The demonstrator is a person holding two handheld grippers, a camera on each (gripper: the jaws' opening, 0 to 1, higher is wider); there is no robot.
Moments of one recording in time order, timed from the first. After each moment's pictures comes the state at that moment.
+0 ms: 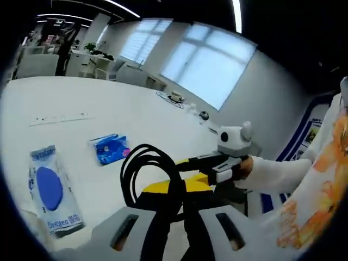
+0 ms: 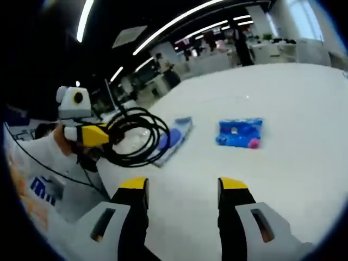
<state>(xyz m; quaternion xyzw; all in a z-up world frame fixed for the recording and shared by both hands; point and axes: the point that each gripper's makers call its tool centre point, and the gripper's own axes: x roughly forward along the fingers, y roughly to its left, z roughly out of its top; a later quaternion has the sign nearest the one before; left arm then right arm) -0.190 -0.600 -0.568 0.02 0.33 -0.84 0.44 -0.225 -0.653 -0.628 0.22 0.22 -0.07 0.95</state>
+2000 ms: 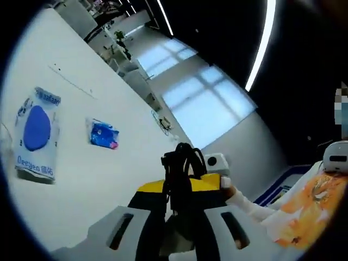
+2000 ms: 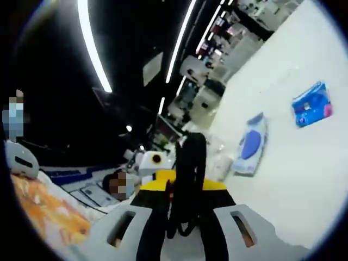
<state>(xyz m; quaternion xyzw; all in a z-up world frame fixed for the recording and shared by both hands) -0.145 -0.575 -0.565 -0.21 0.43 -0.75 0.45 -0.177 -0.574 -0.552 0.46 0.10 0.10 0.88</state>
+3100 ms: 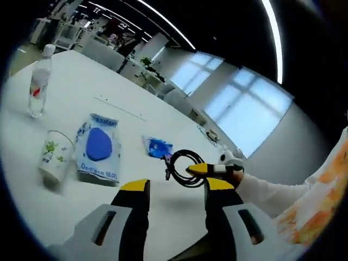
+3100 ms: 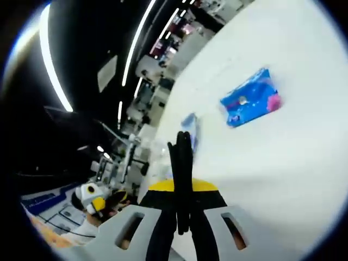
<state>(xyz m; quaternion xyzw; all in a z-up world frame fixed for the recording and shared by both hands) -0.085 -0.523 -0.610 -0.14 0.37 -0.67 0.62 -0.177 -0.680 -0.679 0.52 0.18 -0.06 0.83</state>
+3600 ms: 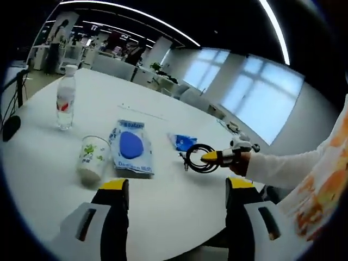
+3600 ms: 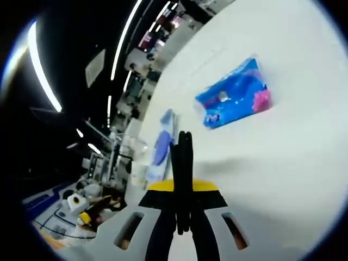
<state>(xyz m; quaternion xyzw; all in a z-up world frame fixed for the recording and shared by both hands) -0.060 -0.479 -0.633 -0.05 0.33 -0.64 0.69 -0.169 -0.689 -0.711 0.51 0.23 -0.08 0.82</state>
